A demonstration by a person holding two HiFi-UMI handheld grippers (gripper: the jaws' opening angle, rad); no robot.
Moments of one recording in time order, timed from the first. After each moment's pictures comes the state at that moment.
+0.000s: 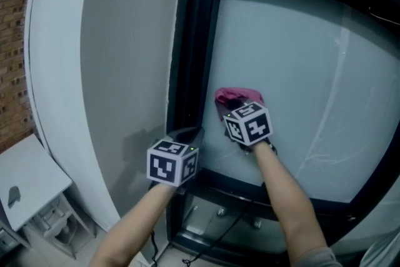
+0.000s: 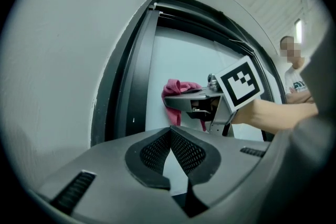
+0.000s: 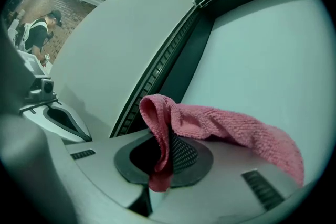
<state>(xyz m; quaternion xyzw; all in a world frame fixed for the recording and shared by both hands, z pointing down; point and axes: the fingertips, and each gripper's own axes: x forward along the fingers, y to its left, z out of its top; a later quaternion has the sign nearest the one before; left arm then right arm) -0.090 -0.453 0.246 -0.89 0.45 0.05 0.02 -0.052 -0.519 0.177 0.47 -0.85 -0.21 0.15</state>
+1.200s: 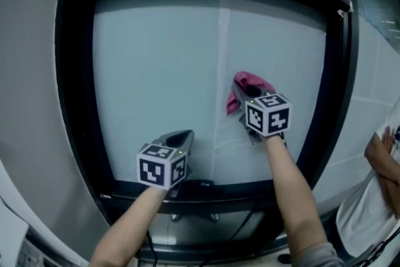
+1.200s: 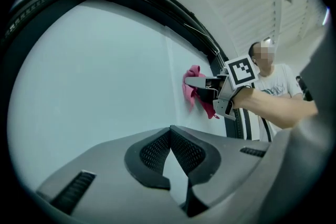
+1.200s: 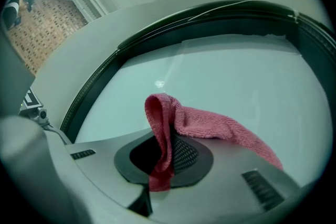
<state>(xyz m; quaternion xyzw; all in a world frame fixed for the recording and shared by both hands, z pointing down) 0.182 -0.387 0.210 -0.97 0.25 0.05 0.06 0.311 -0.377 0.073 0.68 -0.70 -0.22 0.03</state>
